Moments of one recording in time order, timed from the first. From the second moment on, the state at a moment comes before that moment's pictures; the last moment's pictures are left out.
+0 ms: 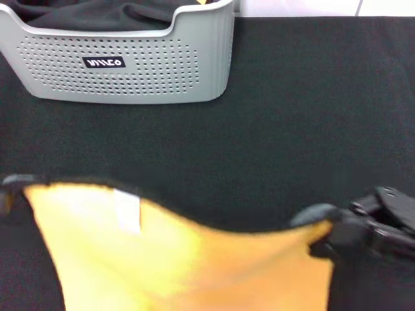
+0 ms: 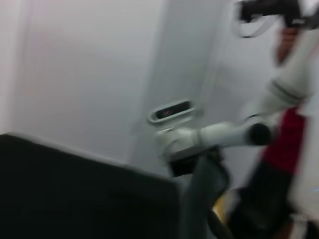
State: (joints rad) left arm -0.15 -1.62 1.17 1.00 1.24 2.04 -1.65; right arm 0.33 1.97 -1.46 -0.66 -1.12 -1.95 1.59
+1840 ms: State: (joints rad) left arm -0.51 -1.89 0.61 0.69 2.11 1.51 -1.57; right arm 0.78 2.00 -1.41 -0.44 -1.37 -1.02 1.46
